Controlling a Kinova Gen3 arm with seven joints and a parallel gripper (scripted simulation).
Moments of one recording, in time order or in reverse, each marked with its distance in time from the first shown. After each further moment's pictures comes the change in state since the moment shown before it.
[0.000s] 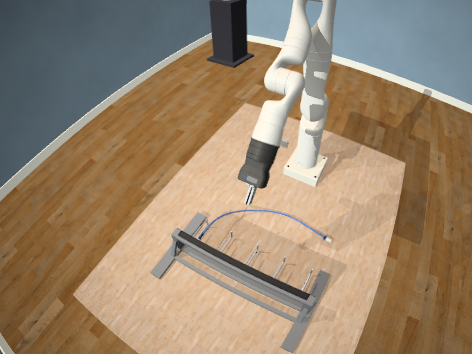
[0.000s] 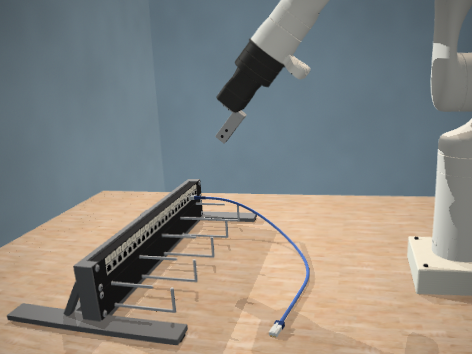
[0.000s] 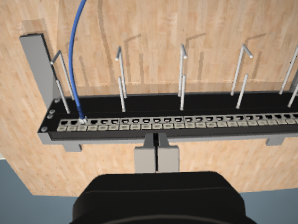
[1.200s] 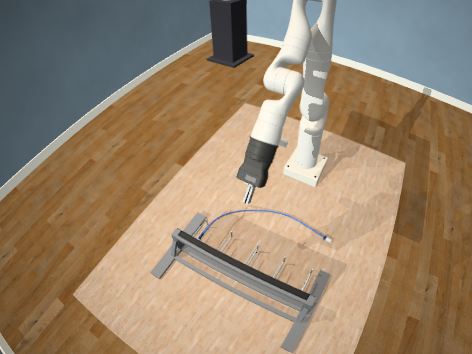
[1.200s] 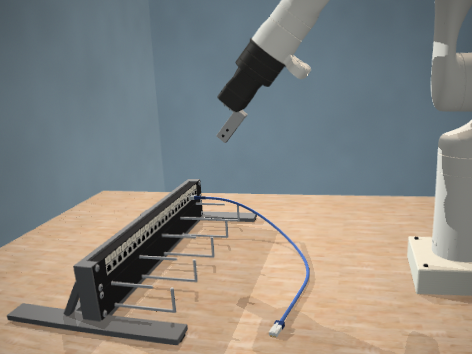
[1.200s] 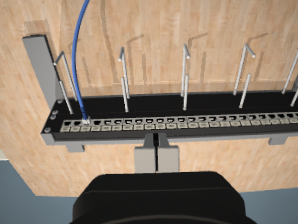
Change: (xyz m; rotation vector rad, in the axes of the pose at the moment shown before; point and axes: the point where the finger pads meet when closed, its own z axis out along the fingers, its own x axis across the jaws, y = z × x) arm -0.004 0.000 -0.001 0.000 -0.006 0.007
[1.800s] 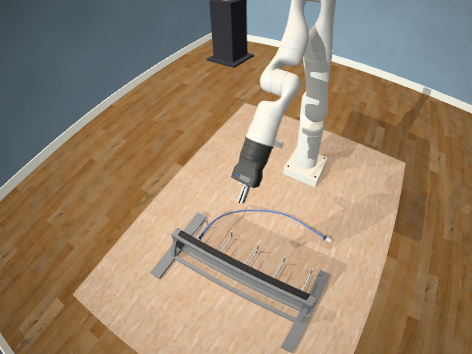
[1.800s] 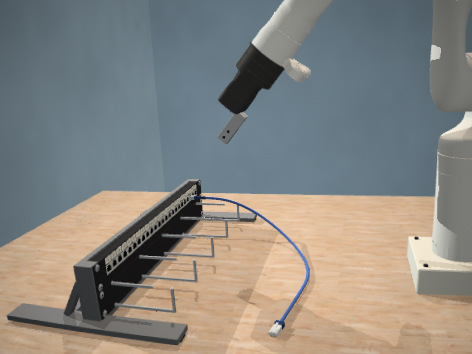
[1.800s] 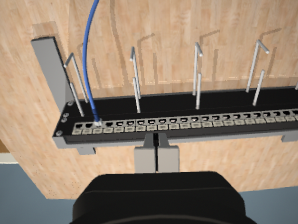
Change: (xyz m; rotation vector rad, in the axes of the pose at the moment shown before) arm -0.016 -0.001 0.006 -0.001 -0.025 0.028
